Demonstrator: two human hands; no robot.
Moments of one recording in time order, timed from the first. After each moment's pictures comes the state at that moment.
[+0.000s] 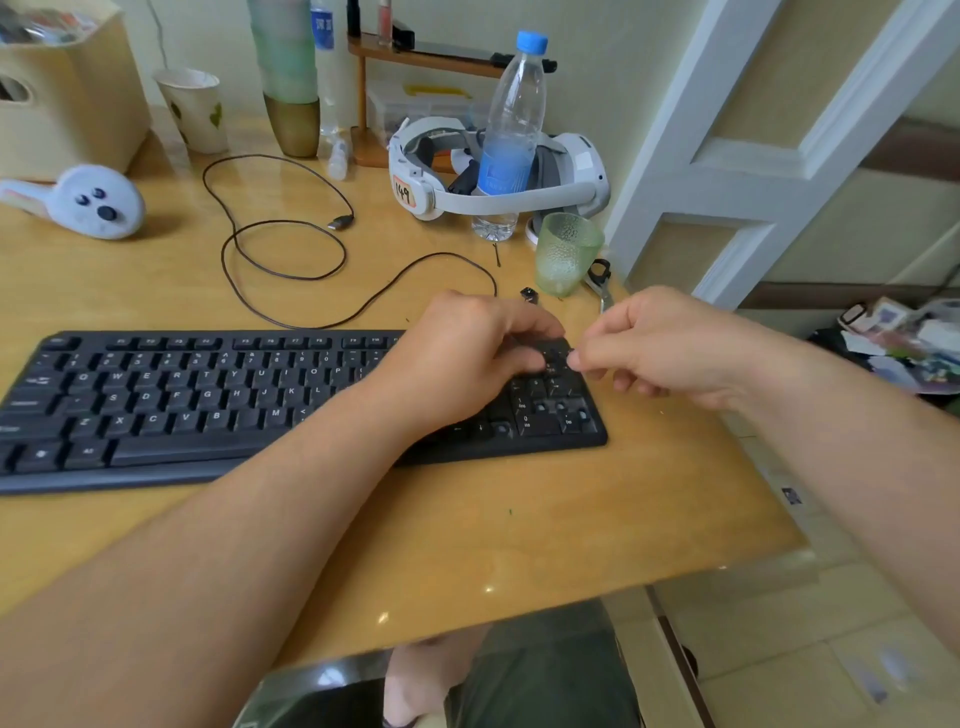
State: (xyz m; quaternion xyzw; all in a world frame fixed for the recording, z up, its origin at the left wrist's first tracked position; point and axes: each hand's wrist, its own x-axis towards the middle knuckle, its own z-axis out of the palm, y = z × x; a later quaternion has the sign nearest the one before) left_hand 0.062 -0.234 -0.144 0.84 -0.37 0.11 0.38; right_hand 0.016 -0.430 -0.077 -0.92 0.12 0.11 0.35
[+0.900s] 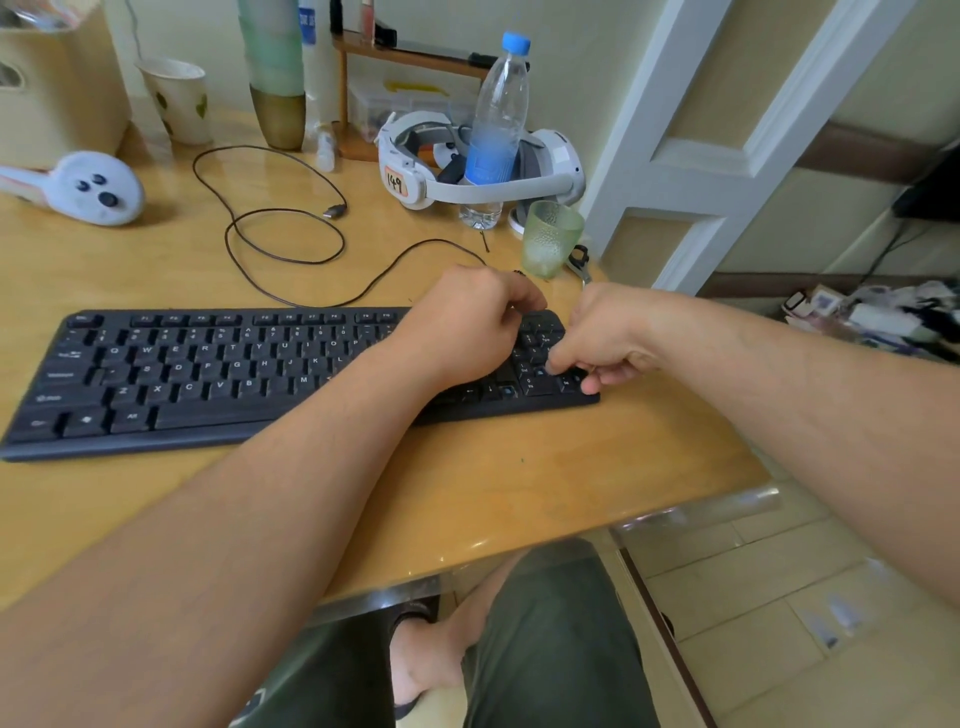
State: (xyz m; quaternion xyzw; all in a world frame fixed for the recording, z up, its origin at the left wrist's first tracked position) left_hand 0.067 -0.230 -0.147 0.87 -0.34 0.08 0.34; right_hand 0.027 -0.392 -0.097 -0.94 0.23 0.17 0.21
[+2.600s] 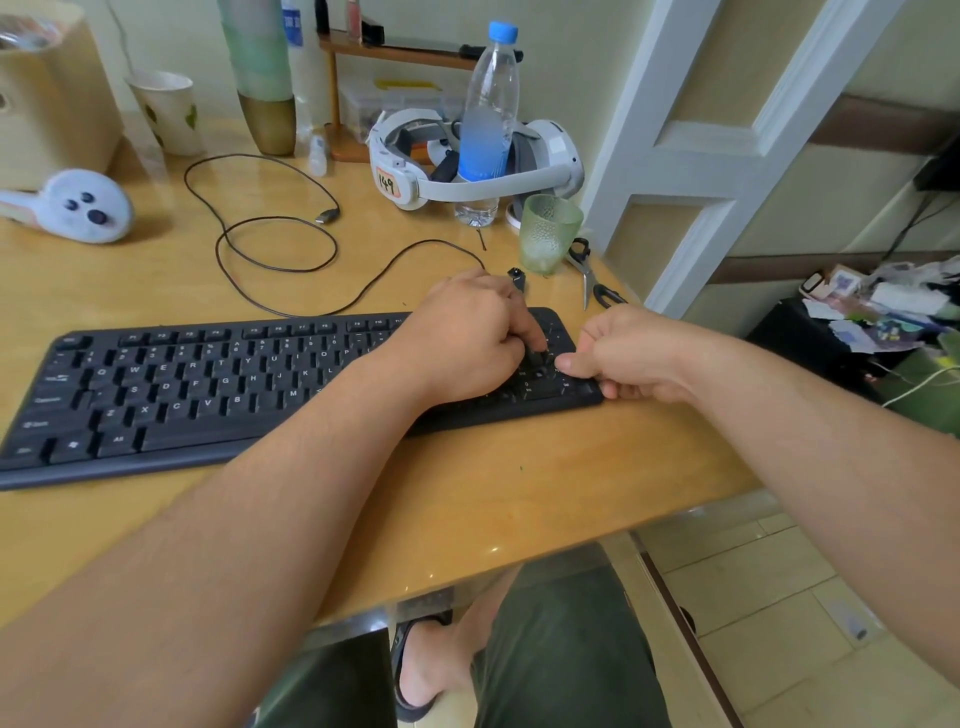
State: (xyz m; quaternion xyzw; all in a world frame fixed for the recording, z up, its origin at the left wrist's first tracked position) left_hand 0.067 -0.231 -0.150 0.87 -0.41 0.06 0.28; right_hand 0.012 -0.427 -0.120 -0.91 0.21 0.14 0.32
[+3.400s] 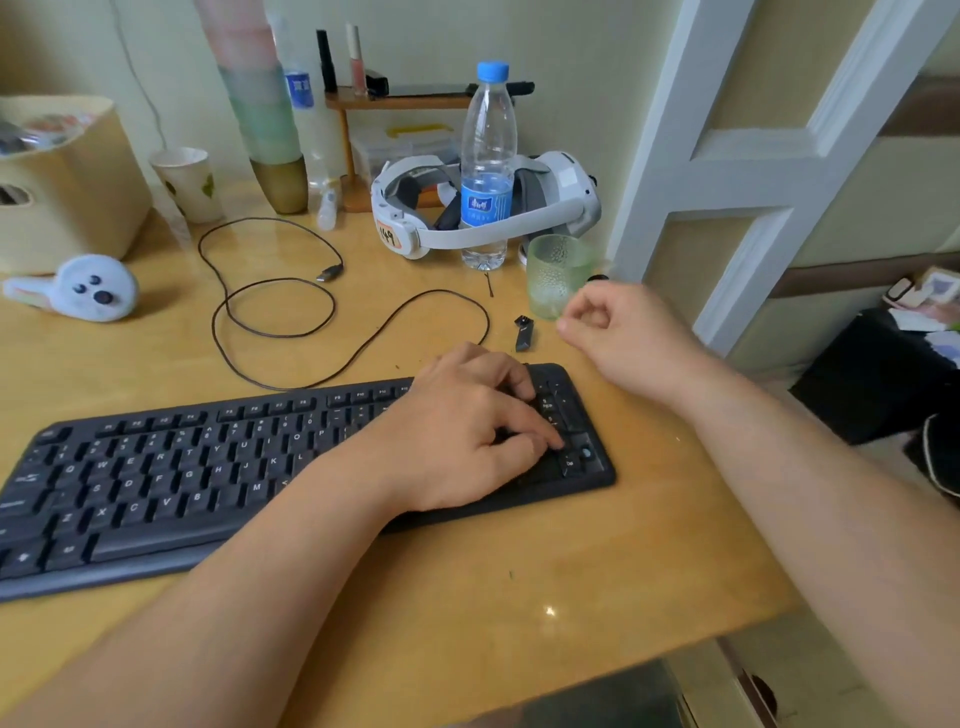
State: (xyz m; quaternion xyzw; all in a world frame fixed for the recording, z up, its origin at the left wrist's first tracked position) left_hand 0.059 -0.232 -0.151 0.87 -0.43 -0.01 0.25; right_hand 0.073 -0.462 -0.126 -0.94 0.03 -0.11 0.32
